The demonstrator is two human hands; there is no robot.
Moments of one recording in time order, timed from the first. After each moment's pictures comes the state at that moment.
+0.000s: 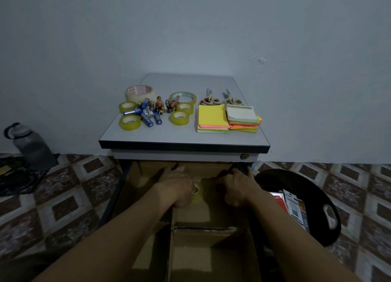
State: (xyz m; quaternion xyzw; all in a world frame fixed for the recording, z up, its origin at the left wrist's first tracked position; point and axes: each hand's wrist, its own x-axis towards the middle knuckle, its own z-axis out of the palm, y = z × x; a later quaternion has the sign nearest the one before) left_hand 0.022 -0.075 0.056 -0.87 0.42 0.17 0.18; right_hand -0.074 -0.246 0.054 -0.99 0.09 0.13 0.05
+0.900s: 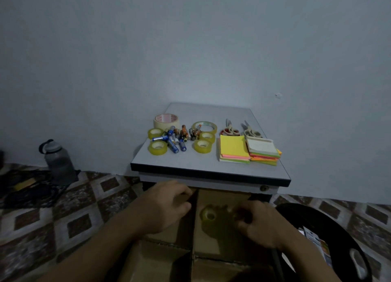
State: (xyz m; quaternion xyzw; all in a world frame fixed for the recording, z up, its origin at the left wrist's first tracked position) left_hand 0.010 0.037 0.126 -0.89 0.39 0.06 -0.24; right_hand -0.112 -0.217 0.107 -0.96 0.08 0.06 0.25
